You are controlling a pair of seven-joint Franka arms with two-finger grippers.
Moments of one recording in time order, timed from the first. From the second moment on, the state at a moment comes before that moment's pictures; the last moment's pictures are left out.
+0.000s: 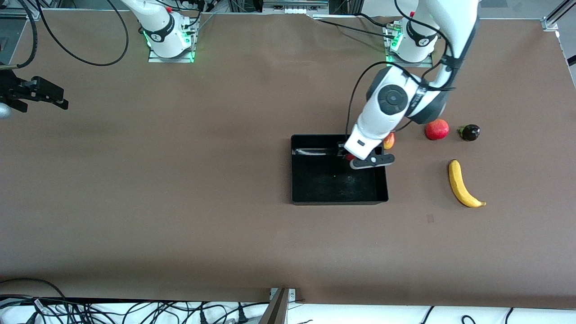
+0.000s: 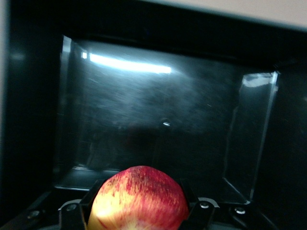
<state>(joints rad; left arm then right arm) -0.41 0.39 -0.14 -1.98 -0.03 2.42 -0.68 -0.08 0.05 0.04 -1.52 -0.01 1.51 -0.13</state>
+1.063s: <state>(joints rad) -0.50 0.57 -0.14 -1.98 -0.03 2.65 -0.75 -0.08 0.05 0.04 -1.52 -0.01 1.51 -0.13</state>
